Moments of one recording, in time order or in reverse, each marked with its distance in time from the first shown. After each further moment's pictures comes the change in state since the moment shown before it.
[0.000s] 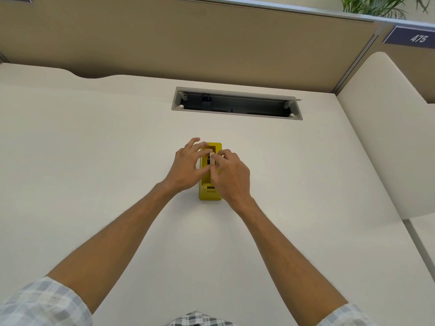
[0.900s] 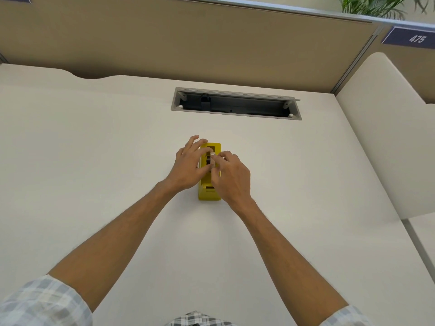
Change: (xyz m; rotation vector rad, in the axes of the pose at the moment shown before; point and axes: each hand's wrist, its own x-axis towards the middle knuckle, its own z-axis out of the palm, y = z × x) left_hand 0.005 0.005 0.004 0.052 -0.018 -0.035; right_hand -0.004 0.001 -0.002 -0.019 -0.019 0.002
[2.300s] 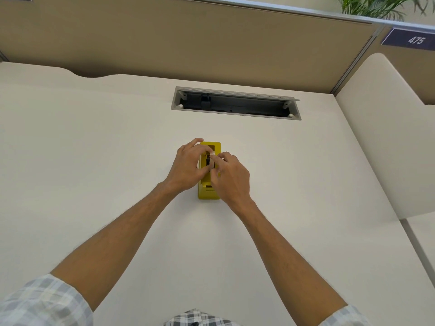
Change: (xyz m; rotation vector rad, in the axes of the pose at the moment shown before) left_hand -0.010 0.010 -0.005 -0.065 0.089 0.036; right_hand -0.003 -0.001 -0.002 -0.011 -0.043 -0.005
